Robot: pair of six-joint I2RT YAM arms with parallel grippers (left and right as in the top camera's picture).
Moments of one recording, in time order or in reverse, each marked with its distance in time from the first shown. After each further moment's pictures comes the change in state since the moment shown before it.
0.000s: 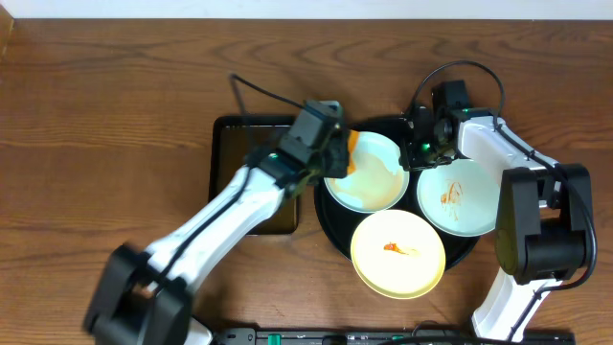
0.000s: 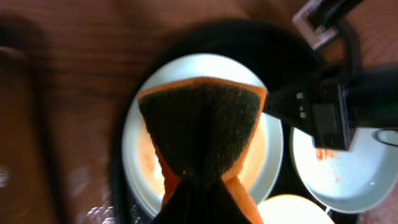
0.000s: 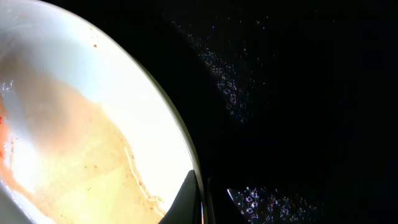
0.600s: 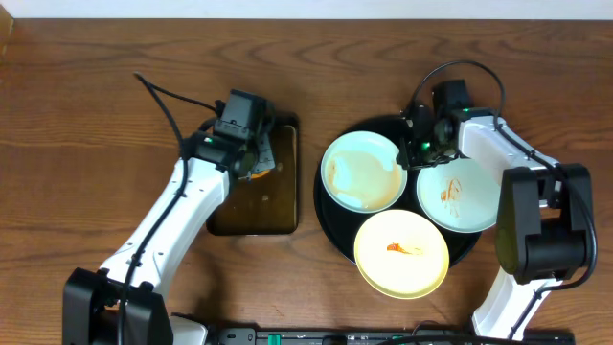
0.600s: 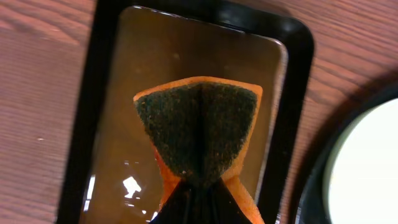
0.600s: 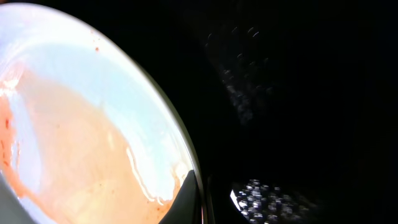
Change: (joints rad) left arm 0.285 -0.081 0.000 -0.337 -0.232 0.014; right arm -0.012 -0.003 0.005 0.013 -0.049 -0.001
